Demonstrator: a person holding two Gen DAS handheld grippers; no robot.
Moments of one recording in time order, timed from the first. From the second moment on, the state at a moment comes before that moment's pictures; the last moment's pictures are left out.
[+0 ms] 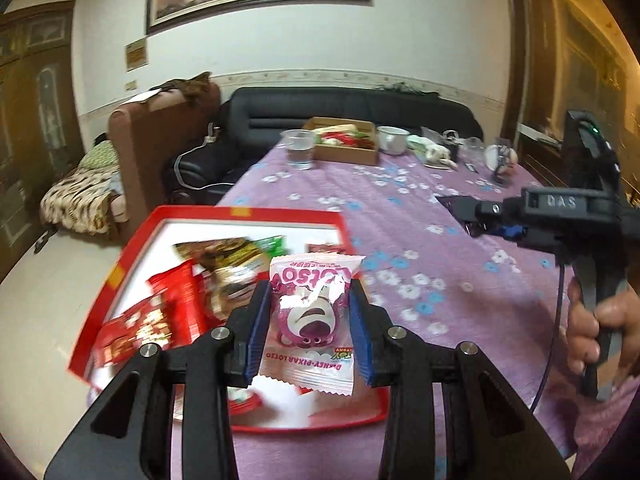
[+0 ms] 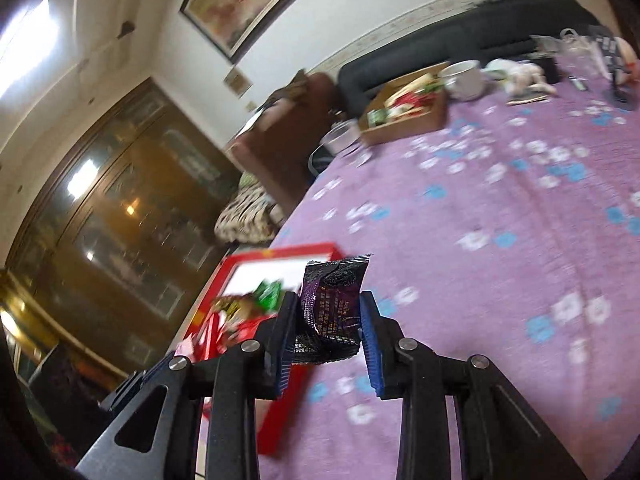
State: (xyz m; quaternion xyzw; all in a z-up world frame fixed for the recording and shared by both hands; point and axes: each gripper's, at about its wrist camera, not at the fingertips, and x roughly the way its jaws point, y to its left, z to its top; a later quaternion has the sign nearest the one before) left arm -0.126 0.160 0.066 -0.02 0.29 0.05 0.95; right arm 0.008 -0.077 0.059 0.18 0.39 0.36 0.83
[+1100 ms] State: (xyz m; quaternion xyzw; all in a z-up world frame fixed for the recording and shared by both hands) left arm -0.057 0.231 0.029 -0.02 0.35 0.16 0.92; right arm 0.011 0.074 0.025 0.10 0.40 0.45 0.79
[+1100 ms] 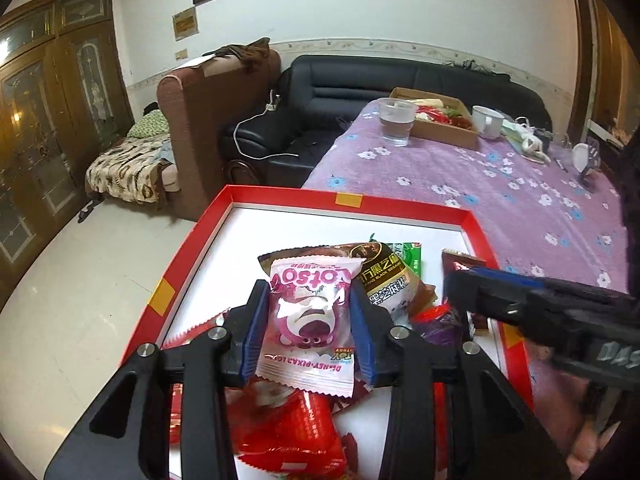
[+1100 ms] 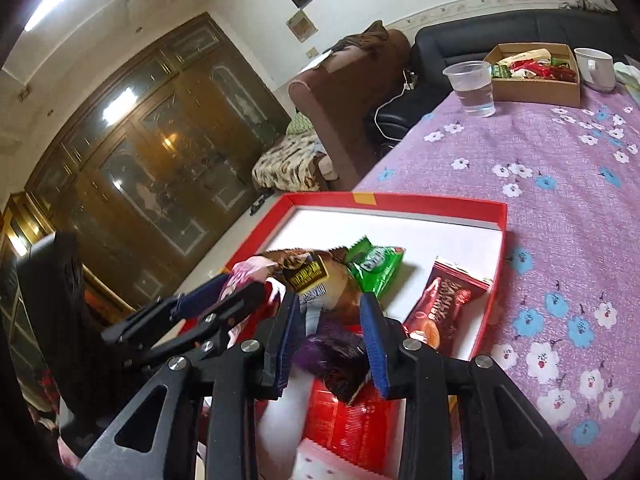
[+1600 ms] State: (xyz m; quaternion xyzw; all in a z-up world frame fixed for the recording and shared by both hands) left arm -0.135 0.201 0.073 0.02 0.27 0.29 0.92; right arm -0.032 0.059 0.059 0.04 0.27 0.41 0.87
